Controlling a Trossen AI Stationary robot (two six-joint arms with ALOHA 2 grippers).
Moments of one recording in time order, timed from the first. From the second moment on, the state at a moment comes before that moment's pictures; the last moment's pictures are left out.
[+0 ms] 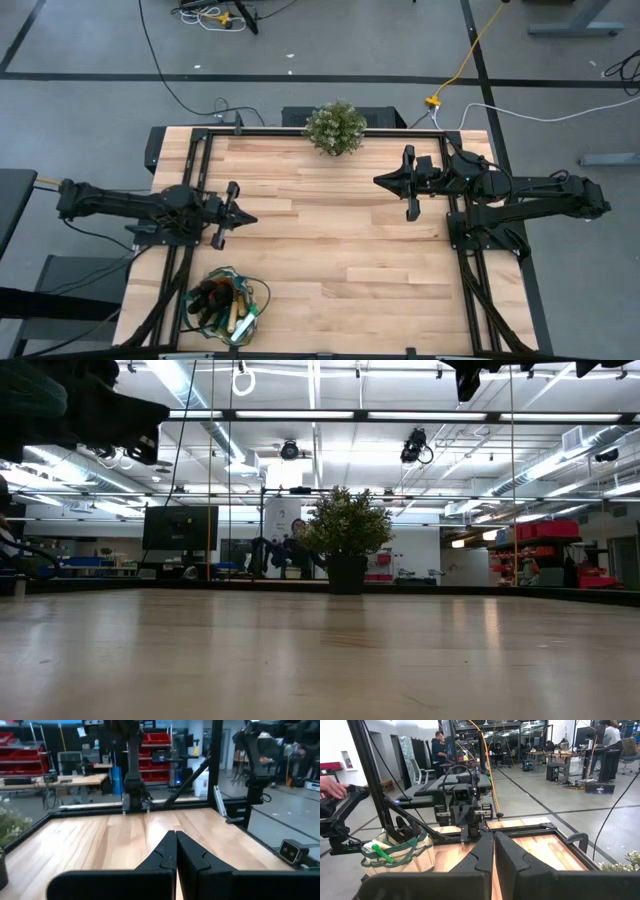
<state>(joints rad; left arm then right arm) -0.05 0.36 0.07 0.36 0.08 0.01 -0.09 0.84 0.68 0.16 -0.07 0.07</state>
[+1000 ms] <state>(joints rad) -0.05 0.18 0.01 0.25 0.07 0.02 -0.09 0.84 0.68 0.16 -0.07 0.07</state>
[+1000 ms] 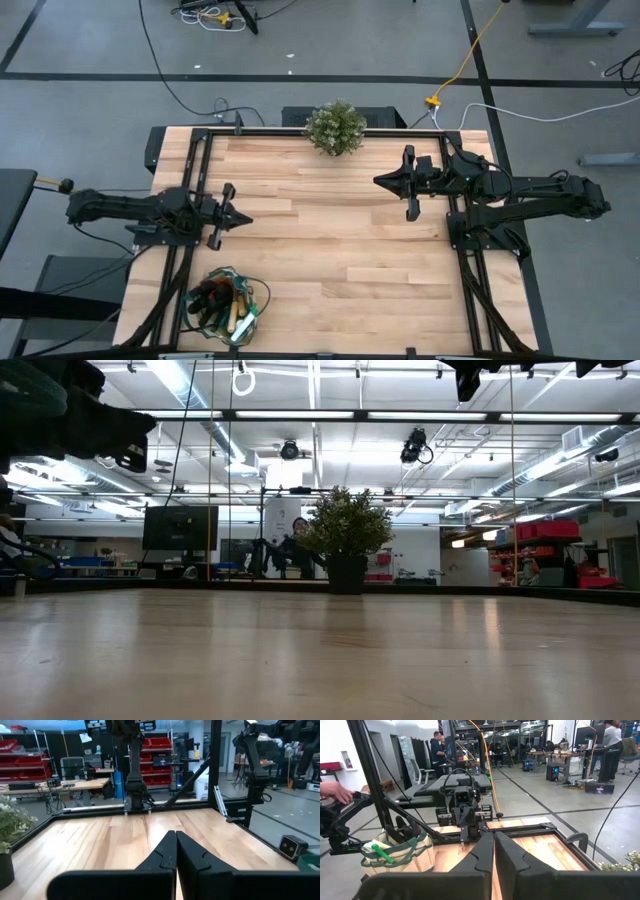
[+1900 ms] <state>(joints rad) -0.05 0.02 0.01 0.03 0.04 0.01 -0.09 0.84 0.68 0.16 -0.07 0.07</state>
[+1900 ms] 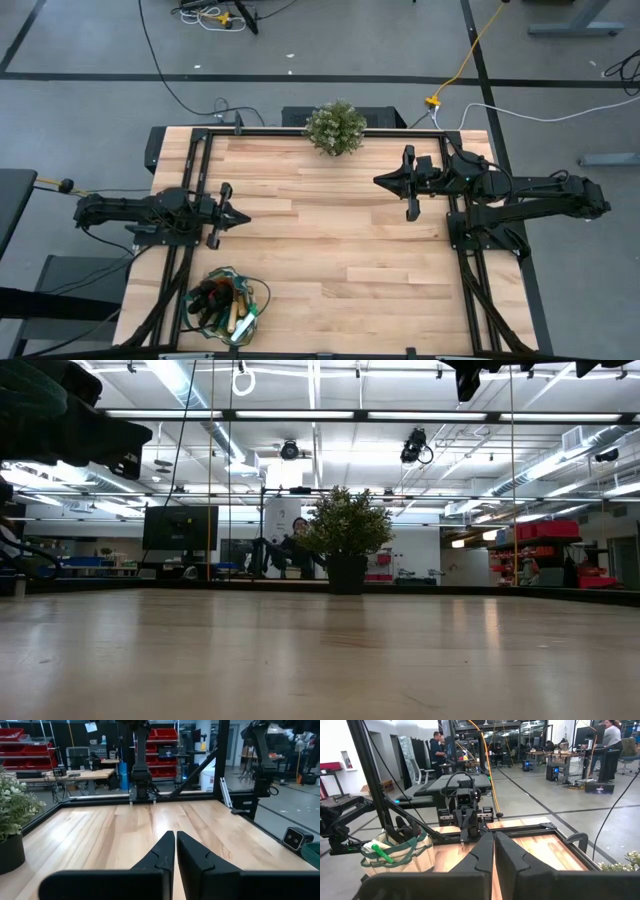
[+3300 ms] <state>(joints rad) -0.05 0.02 0.01 0.06 0.05 0.01 -0.09 0.84 0.68 0.18 -0.09 0.20</state>
